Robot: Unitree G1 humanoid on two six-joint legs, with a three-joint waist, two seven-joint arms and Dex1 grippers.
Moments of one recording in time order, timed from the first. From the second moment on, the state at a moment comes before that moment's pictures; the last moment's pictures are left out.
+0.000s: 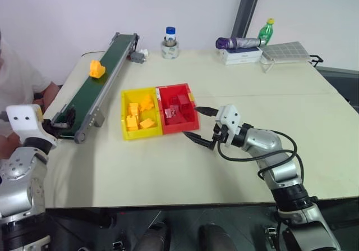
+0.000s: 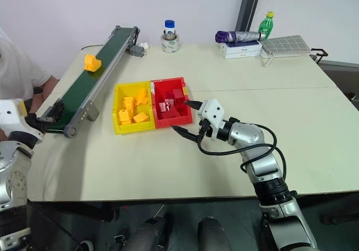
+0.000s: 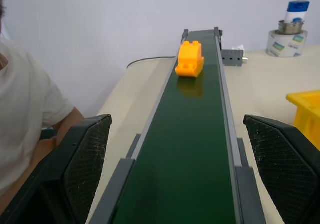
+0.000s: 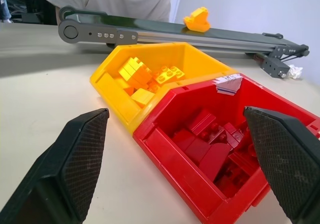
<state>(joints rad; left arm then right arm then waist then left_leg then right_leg) -0.20 0.53 0.52 -0.09 -0.36 0.29 -0.27 -0.47 -0.41 0.11 -0.04 0.25 0.12 0.86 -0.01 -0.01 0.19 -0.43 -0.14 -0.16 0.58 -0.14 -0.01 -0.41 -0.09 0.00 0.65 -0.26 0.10</state>
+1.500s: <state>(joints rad) -0.82 0.64 0.29 0.90 -0.18 0.02 -0.43 -0.44 -0.41 0.12 -0.09 0.25 0.17 0.82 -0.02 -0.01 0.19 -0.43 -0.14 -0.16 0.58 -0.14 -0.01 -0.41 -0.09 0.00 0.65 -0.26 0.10</state>
